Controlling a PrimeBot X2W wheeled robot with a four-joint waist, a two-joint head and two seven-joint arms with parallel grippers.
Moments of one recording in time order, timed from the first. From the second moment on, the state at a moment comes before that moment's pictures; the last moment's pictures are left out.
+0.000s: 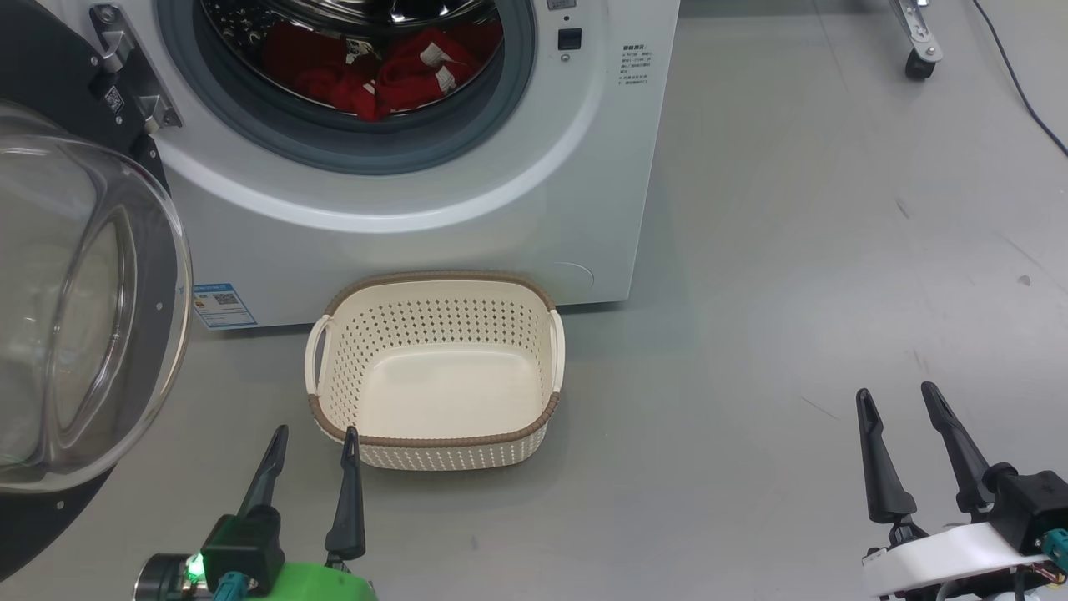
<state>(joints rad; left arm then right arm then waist) 0.05 0.04 -0.23 0.12 -0.27 0.11 -0.25 0.13 -0.09 0.00 0.03 0.25 0.12 -0.25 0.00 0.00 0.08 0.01</state>
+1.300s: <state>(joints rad) 0.04 0.04 -0.26 0.13 -0.27 0.12 -0.25 0.13 -0.08 -0.02 0.03 0.25 0.12 -0.25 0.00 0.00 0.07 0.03</state>
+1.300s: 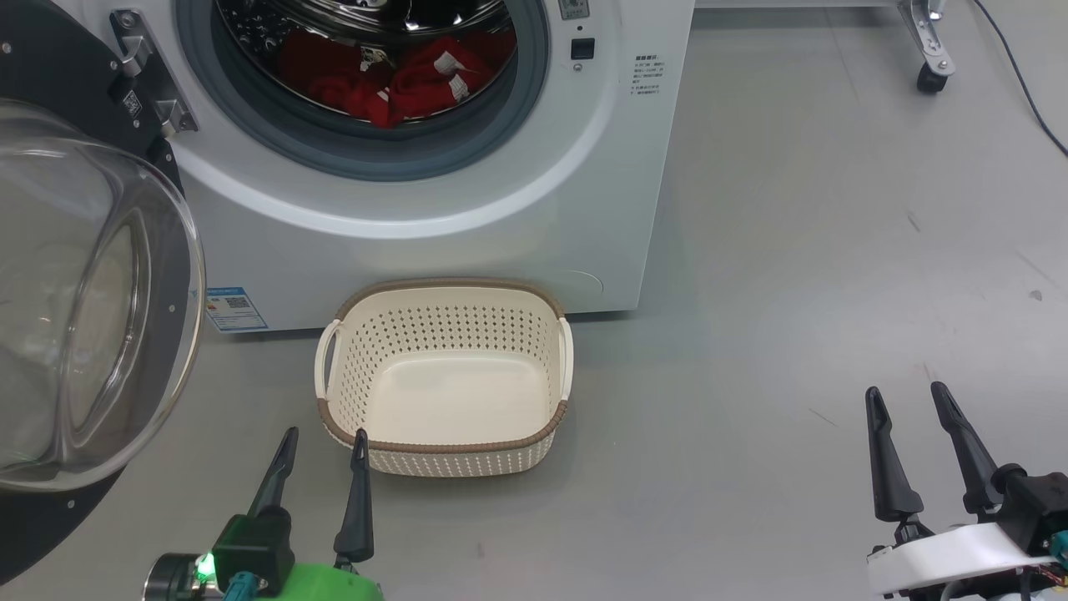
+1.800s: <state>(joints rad) 0.04 0.04 -0.25 0.14 -0.27 0.12 -0.25 0.14 -0.08 -0.02 0.03 0.25 0.12 -0.25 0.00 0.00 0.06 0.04</state>
